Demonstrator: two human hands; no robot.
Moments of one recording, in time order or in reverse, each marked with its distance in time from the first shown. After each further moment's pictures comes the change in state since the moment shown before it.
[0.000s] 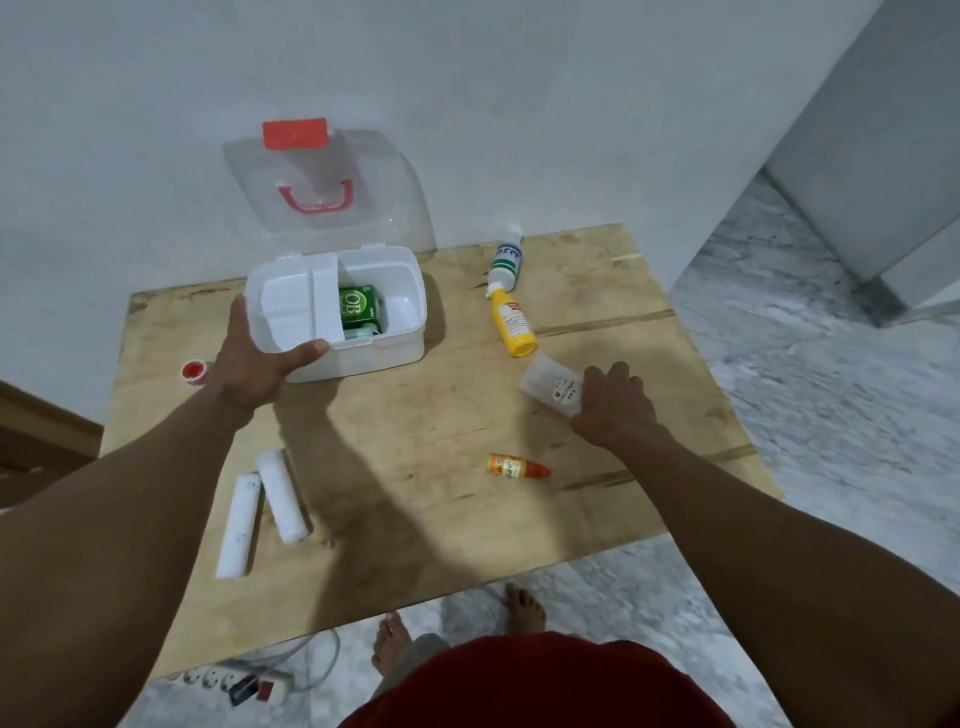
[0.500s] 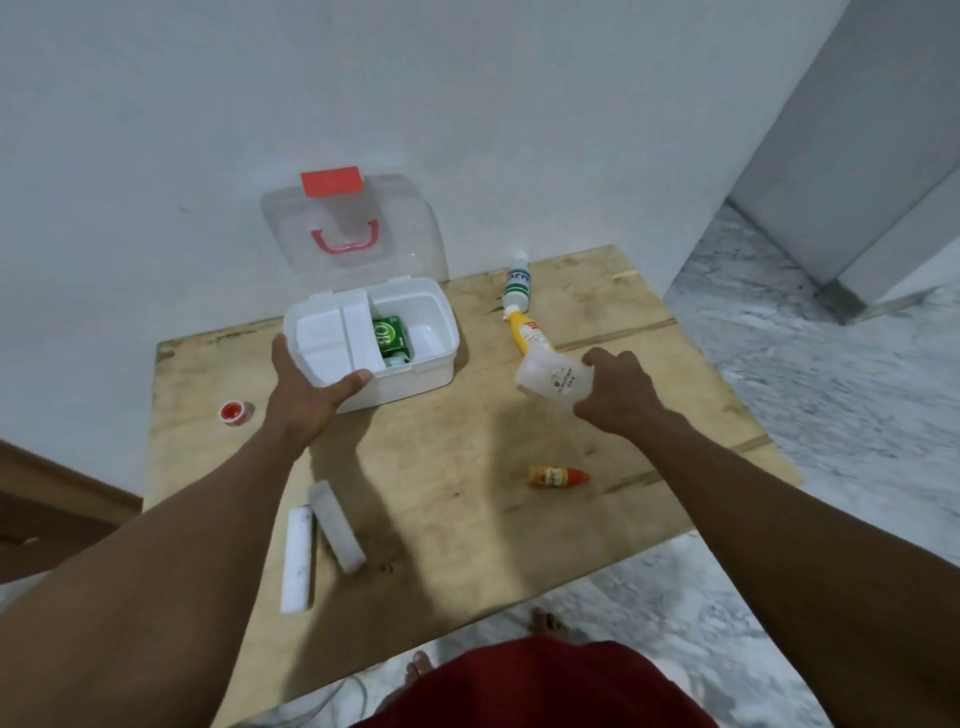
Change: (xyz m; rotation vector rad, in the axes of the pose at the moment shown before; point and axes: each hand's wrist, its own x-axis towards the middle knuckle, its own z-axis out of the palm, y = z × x) left_hand 0.002 -0.010 -0.004 0.055 -0.034 0.099; right_hand -0.030 -0.046 -0.026 0.240 0.127 0.011
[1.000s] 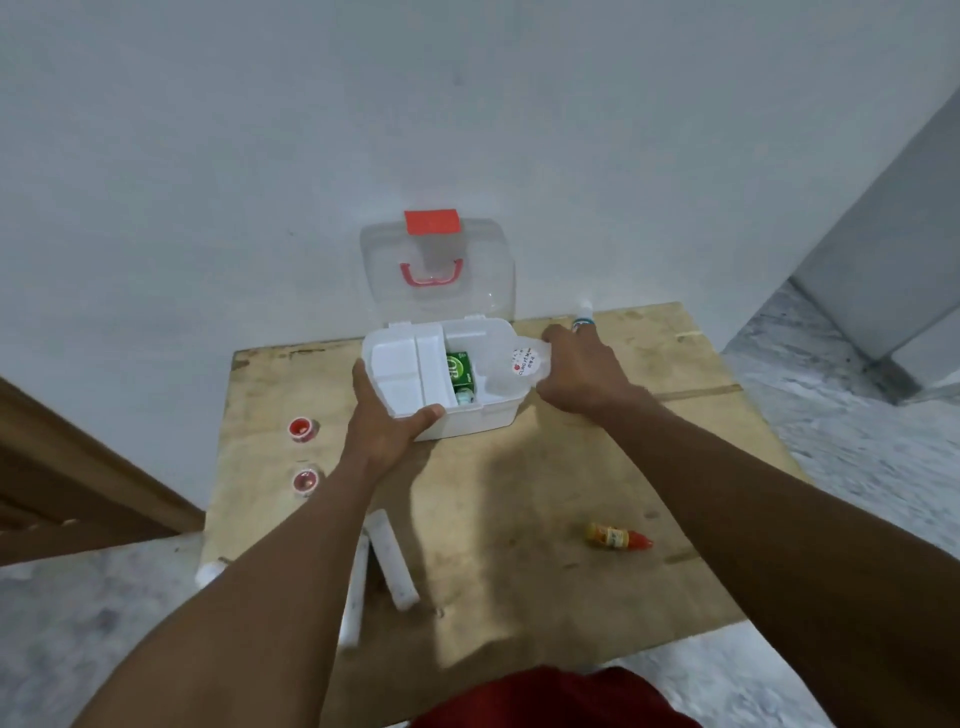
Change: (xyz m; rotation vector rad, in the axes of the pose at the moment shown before) left_hand -0.005 0.000 0.001 -0.089 0.003 0.005; right_hand 0.023 -0.143 -0.016 -0.089 0.039 -0.249
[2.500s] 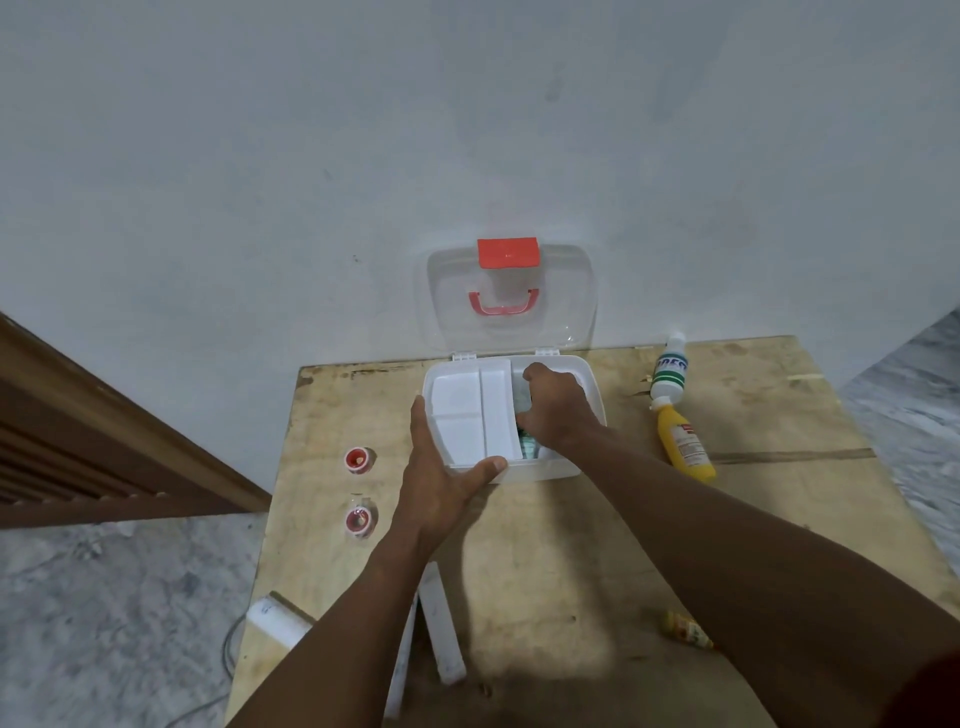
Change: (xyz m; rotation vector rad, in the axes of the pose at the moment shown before) left_hand 0.008 -0.004 0.003 -0.069 0.036 0.081; right_hand 0.089 -0.057 0.084 0.172 -0.085 -0.211
